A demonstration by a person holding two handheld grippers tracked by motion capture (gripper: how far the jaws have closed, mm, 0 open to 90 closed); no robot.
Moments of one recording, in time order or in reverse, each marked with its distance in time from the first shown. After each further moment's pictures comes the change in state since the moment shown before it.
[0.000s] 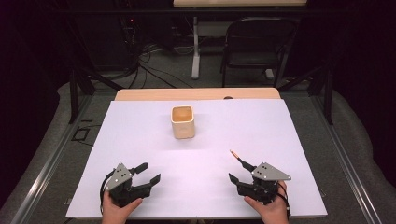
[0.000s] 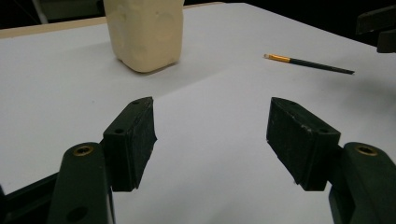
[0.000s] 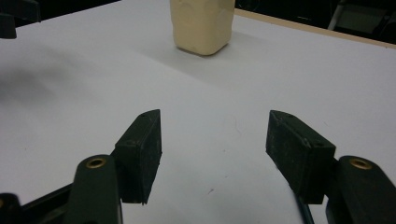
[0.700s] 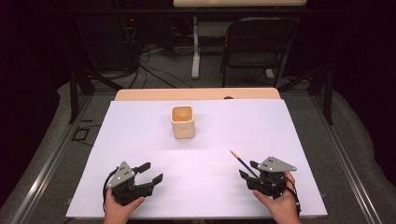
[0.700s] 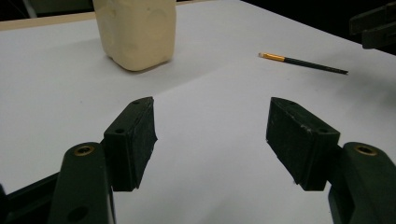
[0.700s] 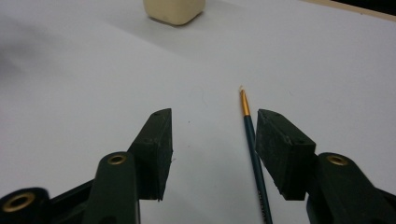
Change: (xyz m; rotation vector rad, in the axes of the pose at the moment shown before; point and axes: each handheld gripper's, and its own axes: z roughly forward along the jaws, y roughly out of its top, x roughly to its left) left arm 0.000 0.002 0.006 0.014 -0.023 -0.010; right arm -0.025 0.006 -0.007 0.133 -0.052 0.014
